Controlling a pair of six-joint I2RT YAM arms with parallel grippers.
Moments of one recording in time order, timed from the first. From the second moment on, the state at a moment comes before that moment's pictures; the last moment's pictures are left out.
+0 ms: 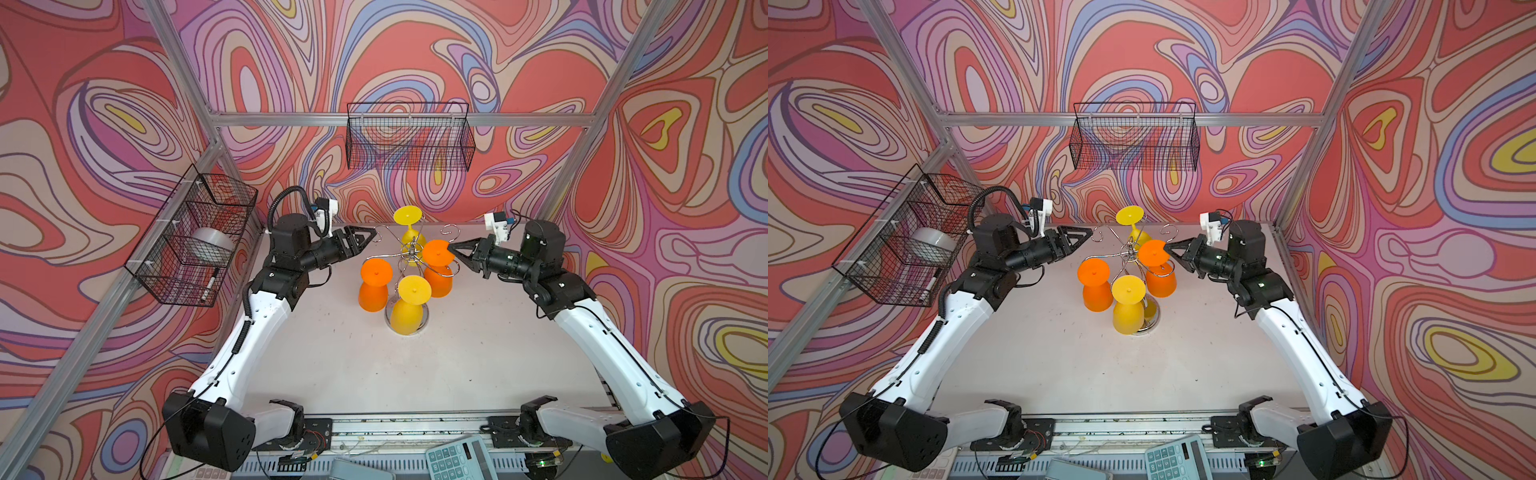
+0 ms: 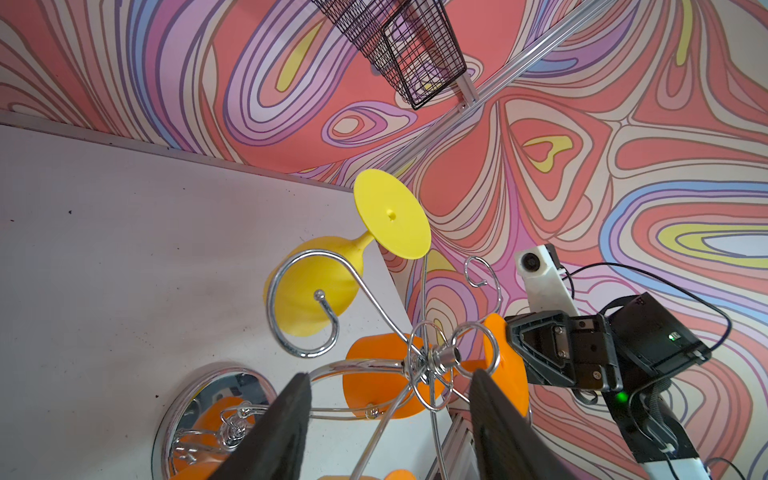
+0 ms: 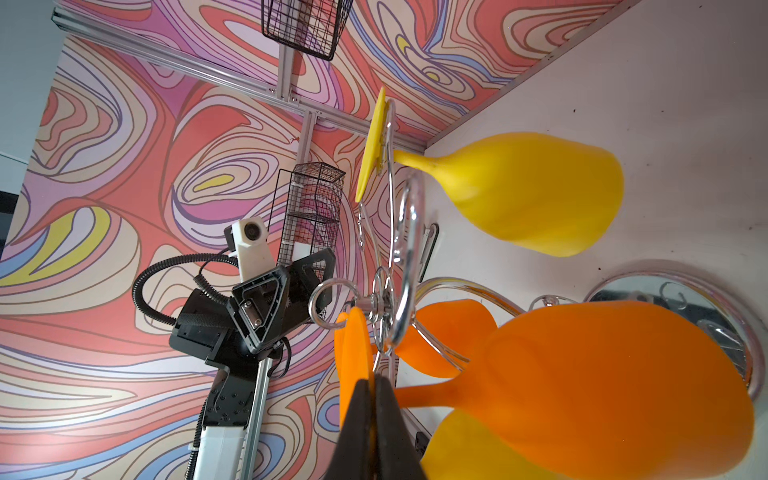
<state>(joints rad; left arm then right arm) -0.24 1.26 1.25 -0.21 0.66 -0.74 0.29 1.19 1.22 -0.28 -0.68 1.06</state>
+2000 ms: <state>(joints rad) -0.36 1.30 1.66 -0.63 0.54 -0.41 0.16 1.23 1.64 -0.90 -0.20 0.31</state>
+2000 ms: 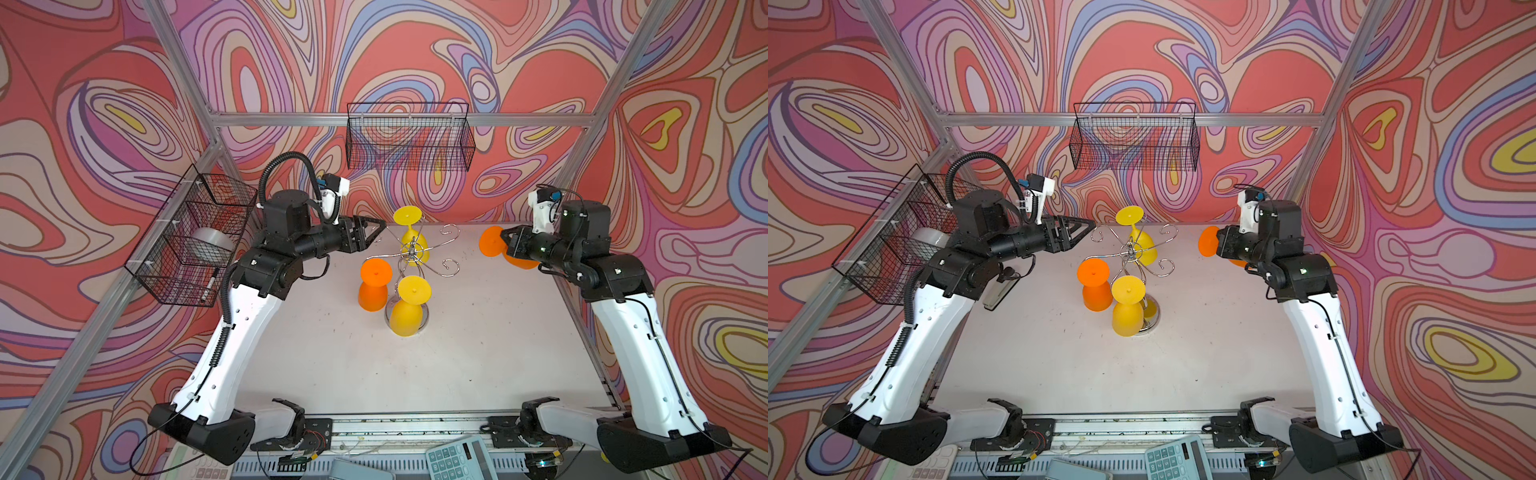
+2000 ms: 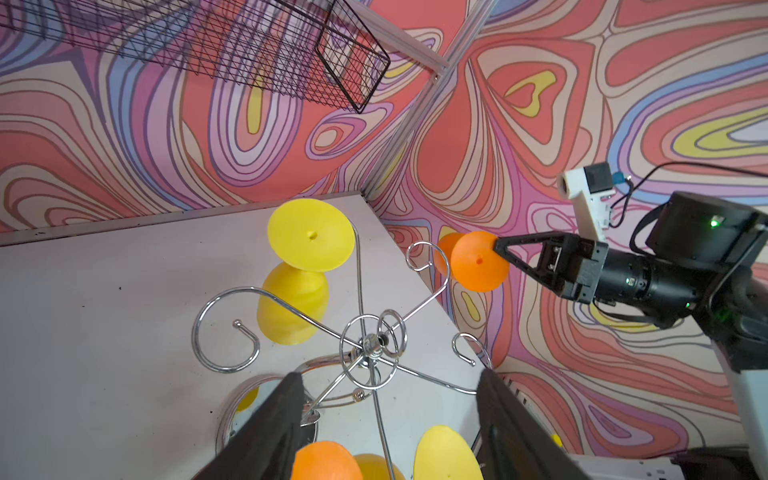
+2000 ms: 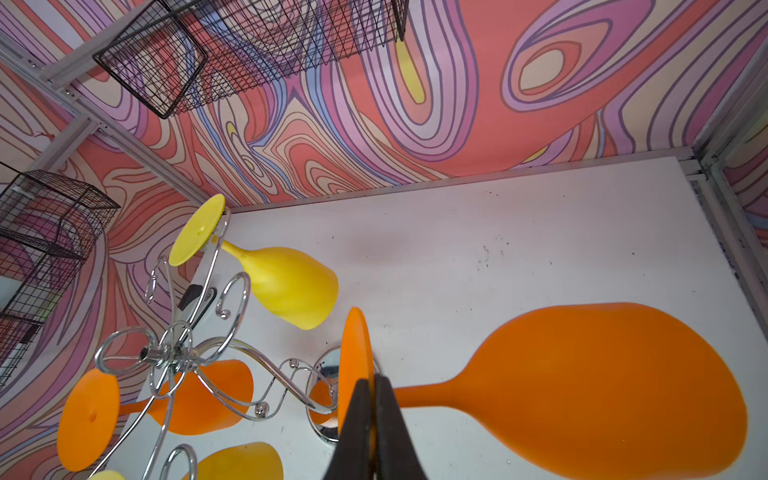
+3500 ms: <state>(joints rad) -0.37 1.73 1.97 -0.26 0.52 -0.40 0.15 1.69 1.94 0.18 -0.46 1.47</state>
